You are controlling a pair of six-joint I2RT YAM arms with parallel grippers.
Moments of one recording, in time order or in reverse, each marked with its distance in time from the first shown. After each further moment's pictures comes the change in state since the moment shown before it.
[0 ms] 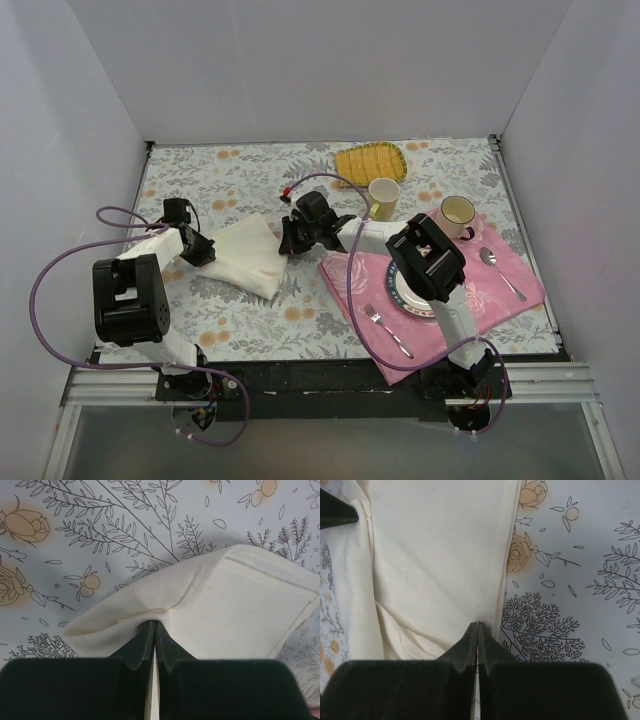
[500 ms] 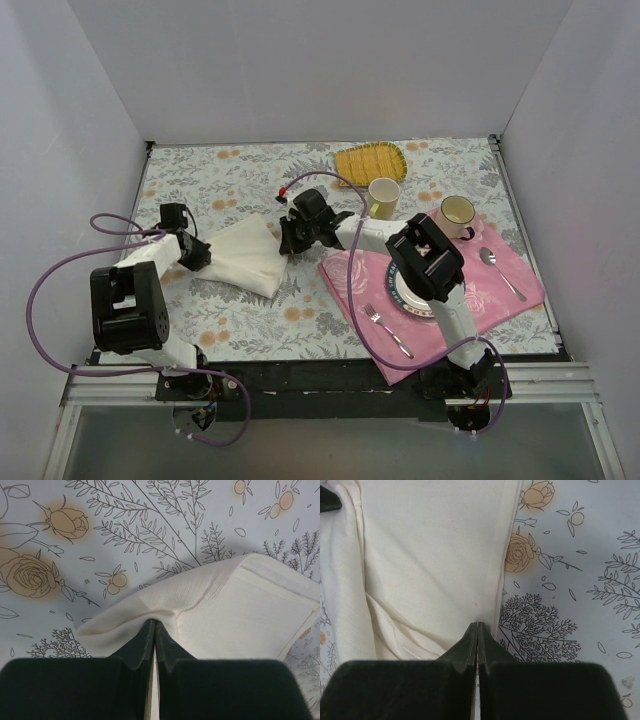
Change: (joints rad) left arm 0.022 -0.055 -0.060 0.019 -0.042 -0.029; right arm 0.002 0.005 0.040 -0.064 -0.001 -0.070
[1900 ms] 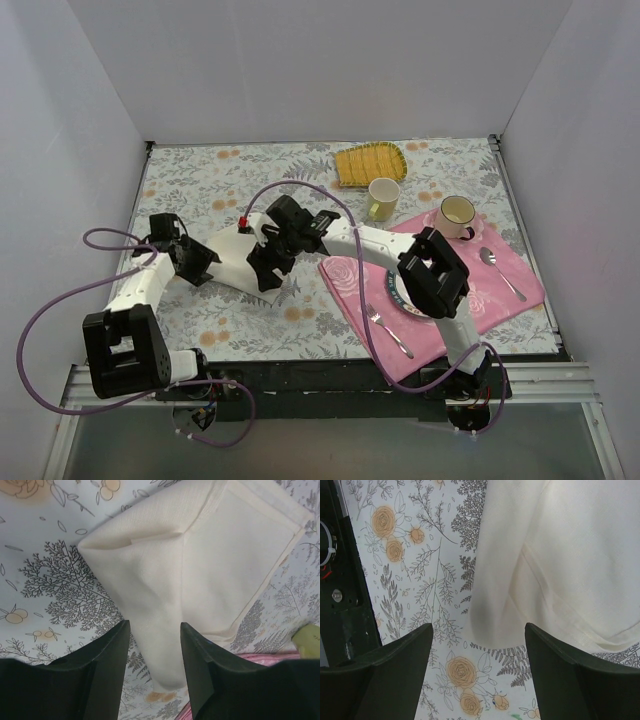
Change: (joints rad) left arm 0.026 -0.251 -0.066 -0.151 0.209 -0.011; right arm 0.170 -0.111 0.167 -0.426 -0.197 -0.406
